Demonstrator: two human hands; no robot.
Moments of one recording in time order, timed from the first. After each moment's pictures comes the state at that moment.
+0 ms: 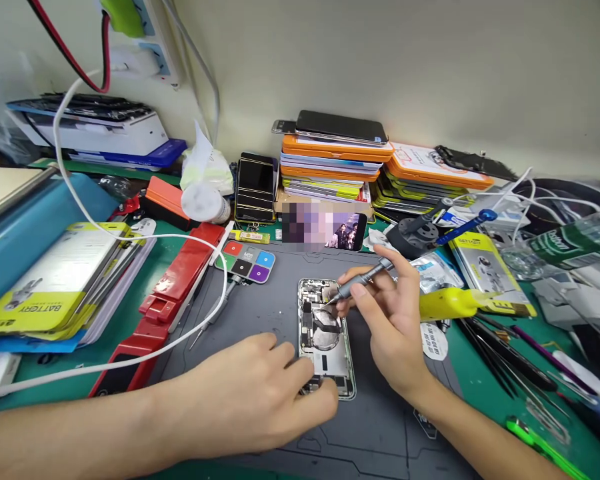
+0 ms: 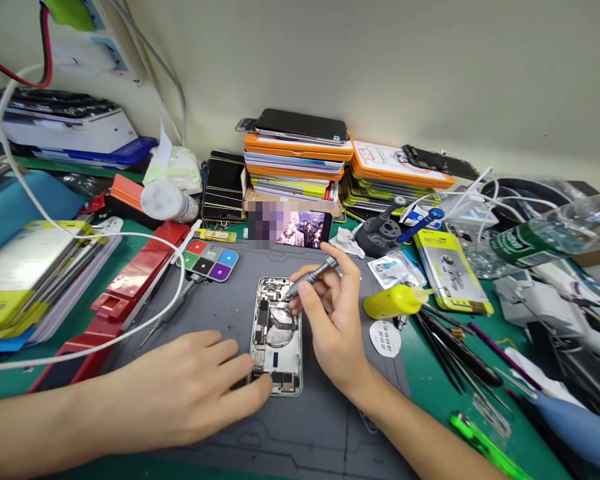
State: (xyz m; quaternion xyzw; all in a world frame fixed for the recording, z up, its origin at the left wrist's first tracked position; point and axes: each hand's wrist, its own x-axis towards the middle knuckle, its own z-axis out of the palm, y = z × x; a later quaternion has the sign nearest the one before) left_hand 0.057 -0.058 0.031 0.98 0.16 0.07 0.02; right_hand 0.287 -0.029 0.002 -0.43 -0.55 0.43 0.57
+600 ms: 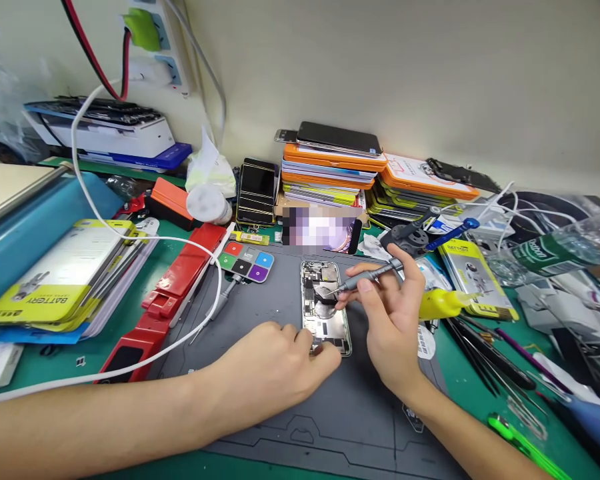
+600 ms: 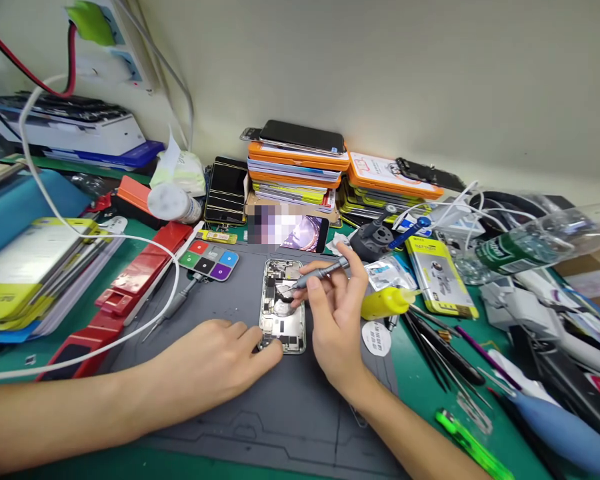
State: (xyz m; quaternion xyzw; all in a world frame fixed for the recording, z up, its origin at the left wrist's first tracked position) left_hand 0.082 -0.054 0.028 0.97 0.25 0.02 -0.04; right_hand 0.286 -0.028 0.005 -0.43 -0.55 0.38 0.61
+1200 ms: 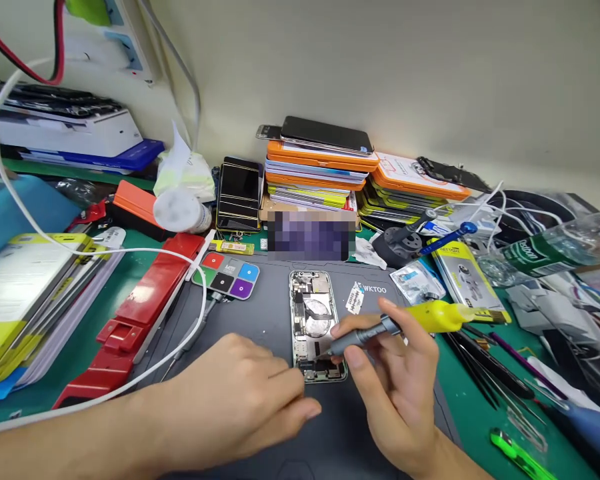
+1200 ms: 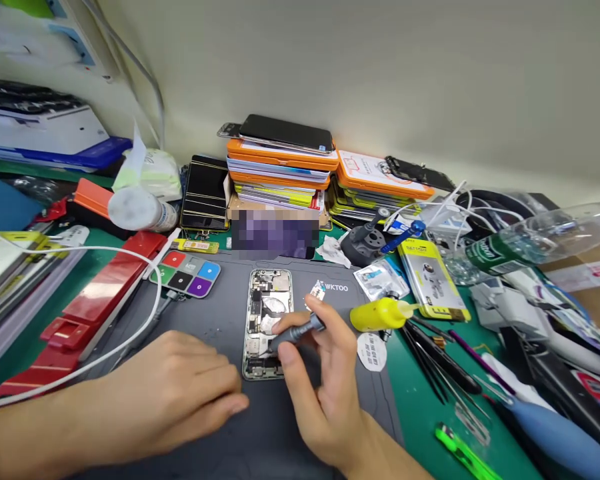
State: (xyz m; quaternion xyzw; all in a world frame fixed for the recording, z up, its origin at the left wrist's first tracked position) left_hand 0.061 -0.036 0.016 0.94 0.22 0.21 0.14; right_hand 0.299 -0.068 -0.005 -0.41 -0.67 0.31 0.54
